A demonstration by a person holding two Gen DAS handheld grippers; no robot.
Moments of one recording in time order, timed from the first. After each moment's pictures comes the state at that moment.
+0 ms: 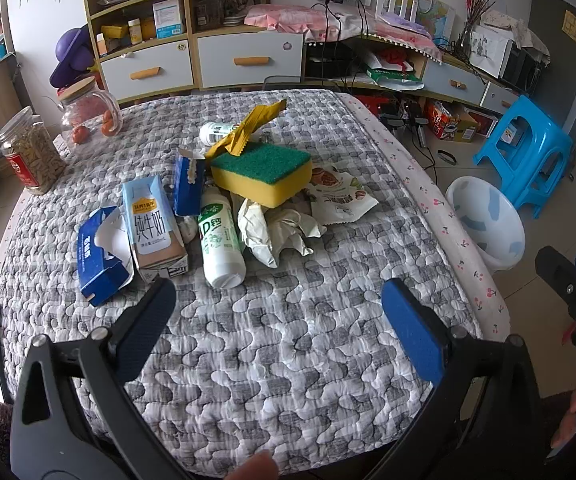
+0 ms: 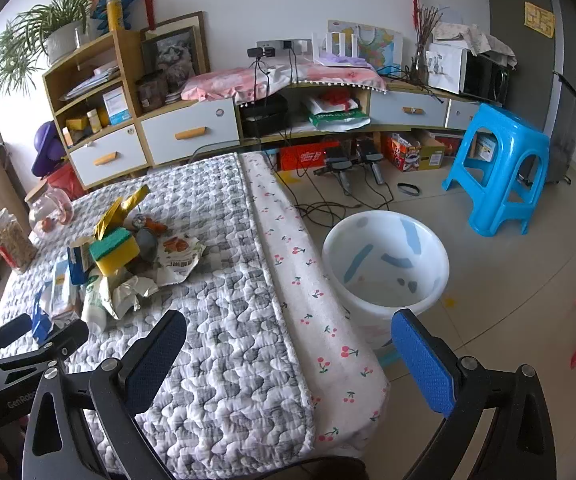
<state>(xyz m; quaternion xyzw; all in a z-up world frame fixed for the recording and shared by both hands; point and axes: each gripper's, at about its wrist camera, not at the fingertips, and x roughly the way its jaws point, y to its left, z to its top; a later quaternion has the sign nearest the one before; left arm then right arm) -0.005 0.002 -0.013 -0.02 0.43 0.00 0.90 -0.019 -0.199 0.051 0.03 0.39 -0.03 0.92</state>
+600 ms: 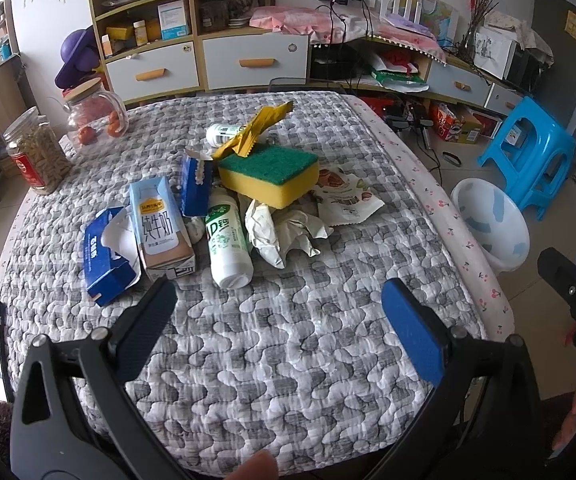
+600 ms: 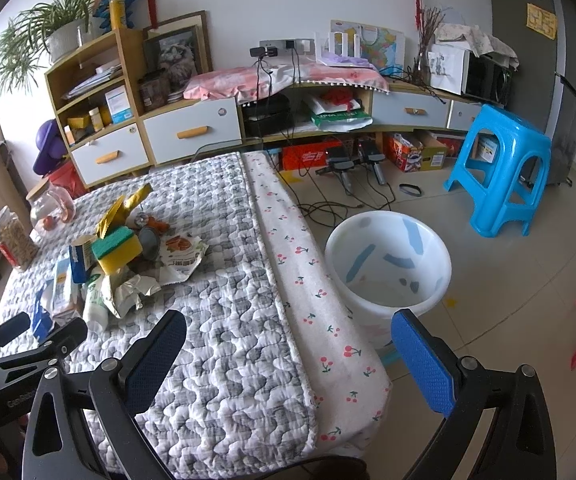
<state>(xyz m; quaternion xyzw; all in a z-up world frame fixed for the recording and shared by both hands) -0.005 0.003 -0.013 -0.01 0.42 0.01 0.91 -0.019 -0.199 0.050 0.03 0.39 -0.03 0.92</state>
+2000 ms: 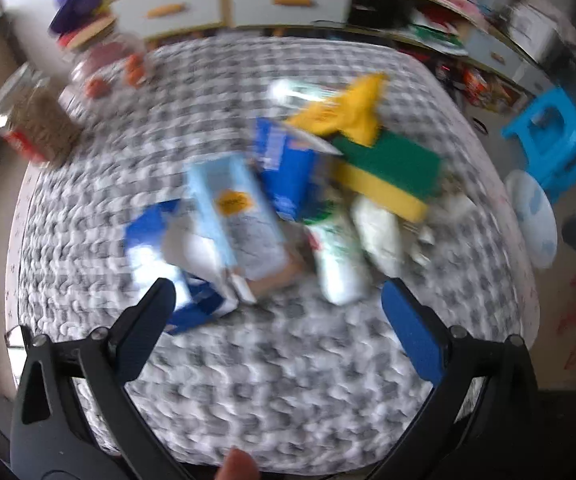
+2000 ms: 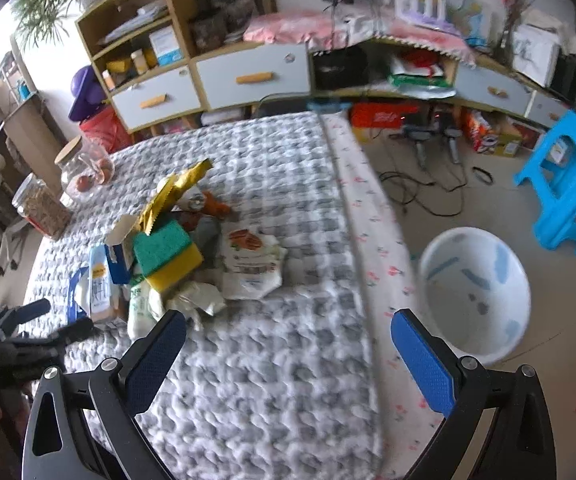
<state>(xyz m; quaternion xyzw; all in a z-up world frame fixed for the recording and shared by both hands) 0.069 0.119 -0.024 -0.05 0.55 0.02 0.83 0.088 -0.137 0.052 0.01 0.50 0.09 0.86</state>
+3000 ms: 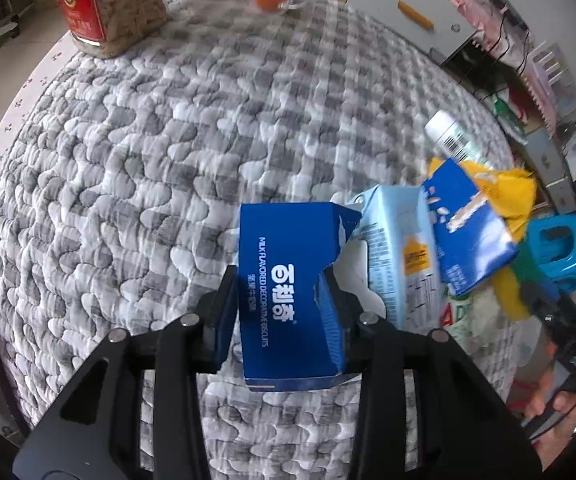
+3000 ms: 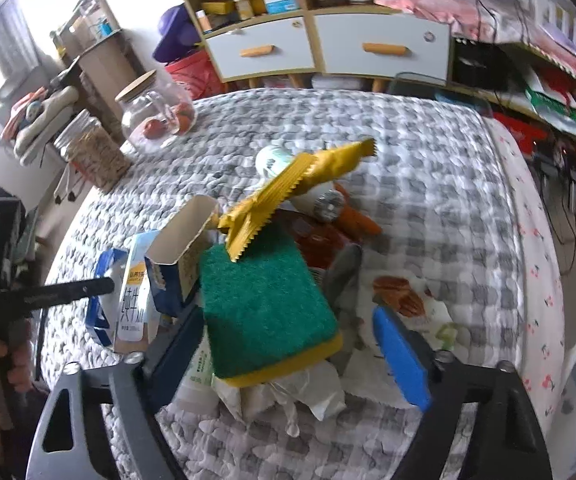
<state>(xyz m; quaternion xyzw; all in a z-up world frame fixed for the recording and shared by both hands) 0.086 0.237 -0.079 -0.24 0.56 0.08 0.79 0.169 -0.025 -0.018 -0.03 0.51 0.27 0.81</state>
